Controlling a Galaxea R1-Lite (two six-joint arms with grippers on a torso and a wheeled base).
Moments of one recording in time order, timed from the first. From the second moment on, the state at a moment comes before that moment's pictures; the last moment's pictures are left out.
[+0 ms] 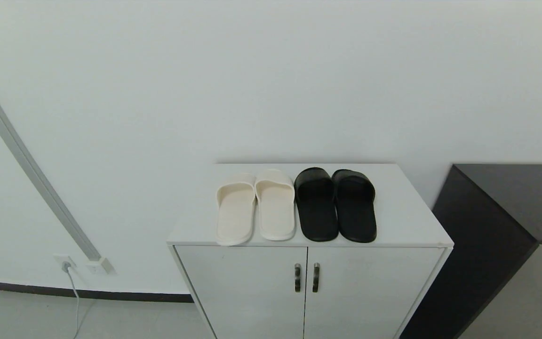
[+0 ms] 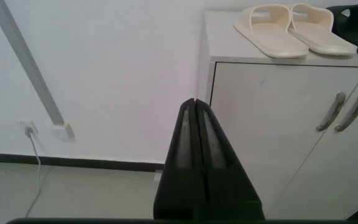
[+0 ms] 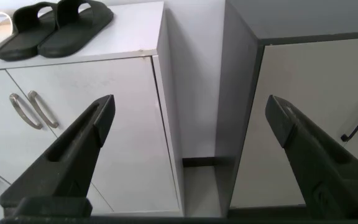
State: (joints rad) left arm 0.00 0.00 0.00 0.00 0.09 0.00; right arm 0.00 0.00 0.00 -0.01 -0.02 0.05
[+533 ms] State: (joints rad) left arm 0.00 0.00 0.00 0.00 0.09 0.00; right arm 0.00 0.00 0.00 -0.01 -0.02 0.04
